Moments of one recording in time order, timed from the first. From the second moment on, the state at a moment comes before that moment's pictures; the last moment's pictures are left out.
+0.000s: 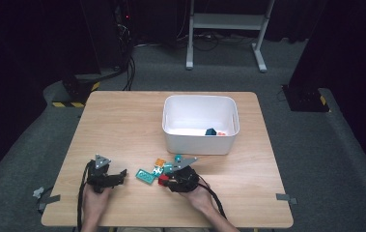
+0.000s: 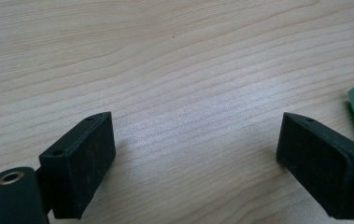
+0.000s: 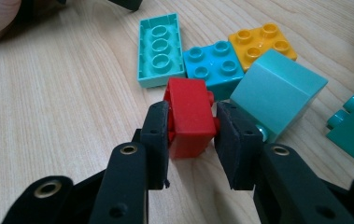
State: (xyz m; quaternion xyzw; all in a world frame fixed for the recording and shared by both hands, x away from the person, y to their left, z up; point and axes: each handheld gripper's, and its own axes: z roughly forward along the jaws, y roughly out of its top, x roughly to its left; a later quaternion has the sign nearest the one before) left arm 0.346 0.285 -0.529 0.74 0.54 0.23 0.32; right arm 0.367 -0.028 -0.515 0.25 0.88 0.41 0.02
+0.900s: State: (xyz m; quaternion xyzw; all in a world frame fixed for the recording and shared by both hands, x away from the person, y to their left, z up) left arm 0.346 0.285 -0.529 0.74 0.54 0.23 0.32; right arm 0.364 -0.050 -0.495 0.25 0.87 0.42 0.03
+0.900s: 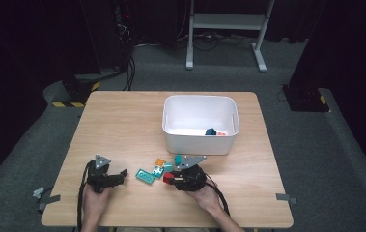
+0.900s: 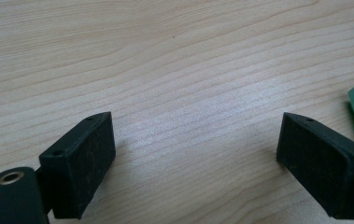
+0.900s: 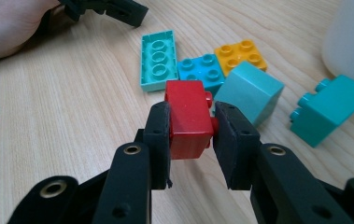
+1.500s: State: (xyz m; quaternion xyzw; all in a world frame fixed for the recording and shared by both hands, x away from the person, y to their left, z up) left arm 0.346 0.285 -0.529 0.74 0.54 0.23 0.32; right arm 0.368 -0.072 -0.473 0.26 0.86 0.43 0.06
